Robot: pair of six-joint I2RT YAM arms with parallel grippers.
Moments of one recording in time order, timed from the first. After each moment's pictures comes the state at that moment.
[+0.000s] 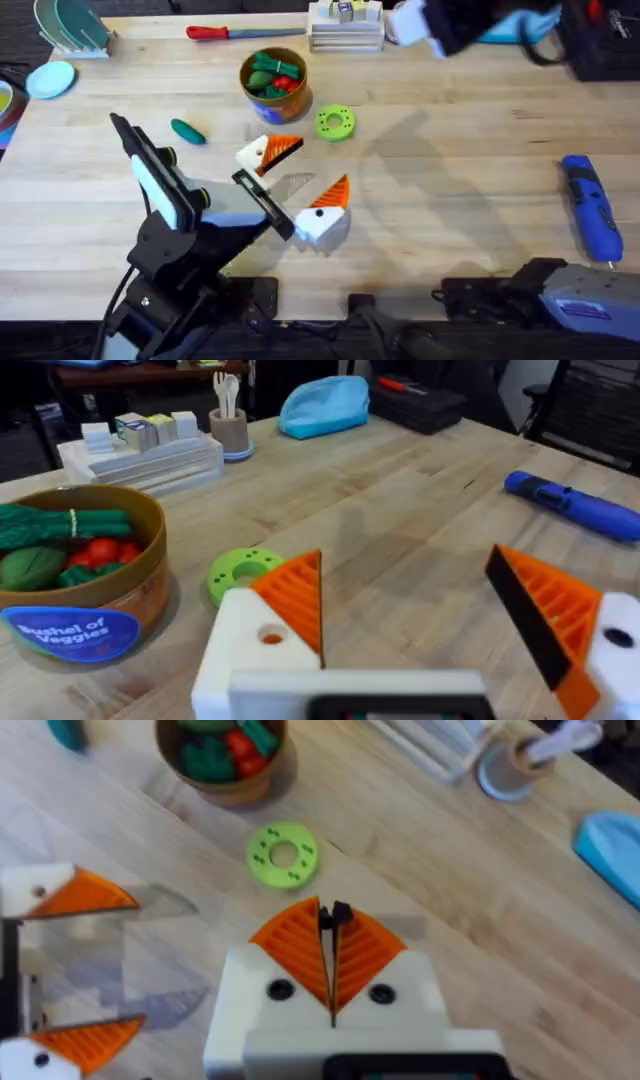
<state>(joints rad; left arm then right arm) -0.53 0.01 0.01 -0.06 0.29 -0.10 0.61 1.41 1.67 -1.14 0.11 -0.05</state>
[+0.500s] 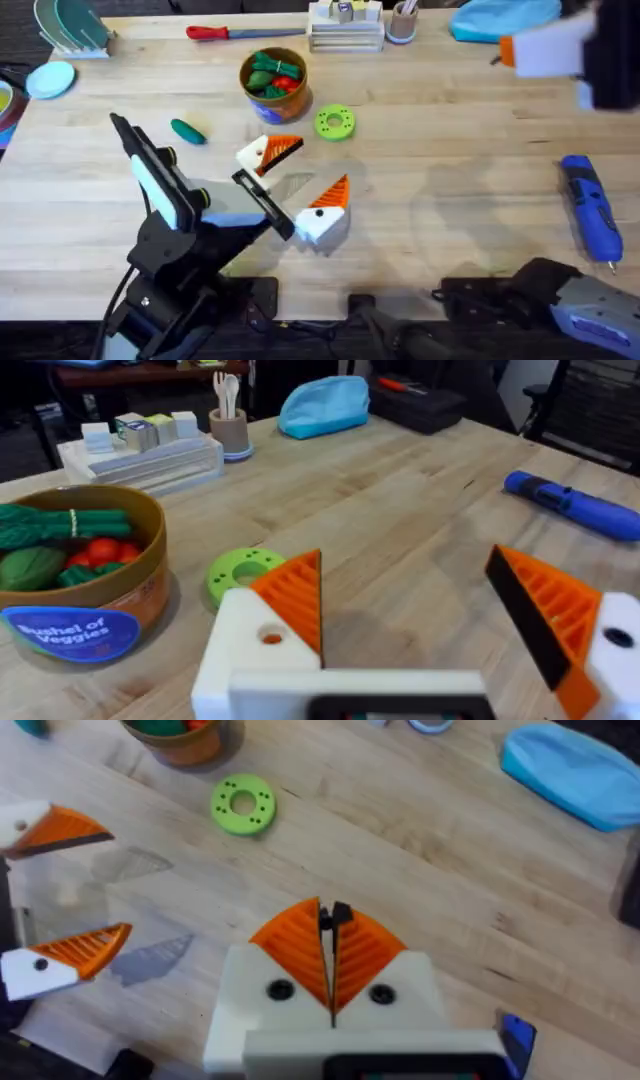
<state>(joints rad) -0.53 0.01 0.01 -0.06 0.29 -0.10 0.61 1.09 1.60 -1.34 0.21 0.05</state>
